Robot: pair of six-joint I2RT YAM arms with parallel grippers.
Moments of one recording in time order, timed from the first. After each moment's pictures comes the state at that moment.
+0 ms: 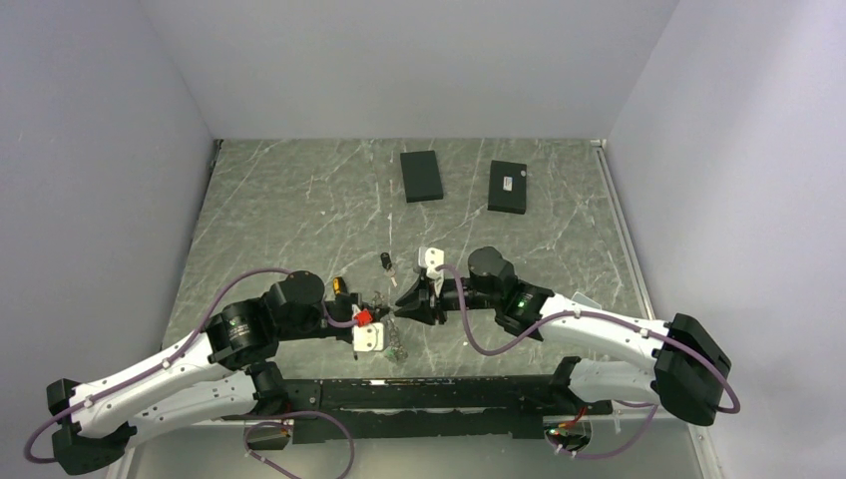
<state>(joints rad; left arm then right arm) -1.07 0.68 0.74 -0.47 0.22 0.66 0.95 1.14 0.61 0.32 -0.53 -0.05</state>
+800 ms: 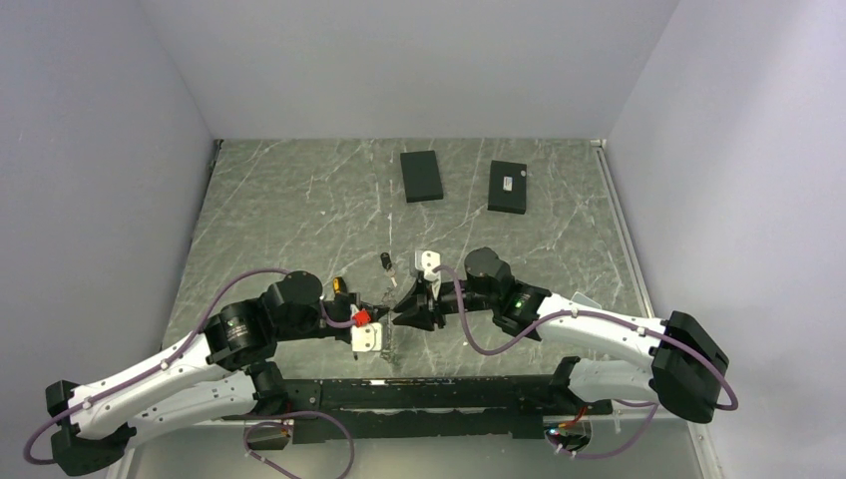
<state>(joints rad) -1.07 0.67 0.74 -0.47 0.22 0.66 0.97 1.16 0.62 0.29 -0.64 -0.02</state>
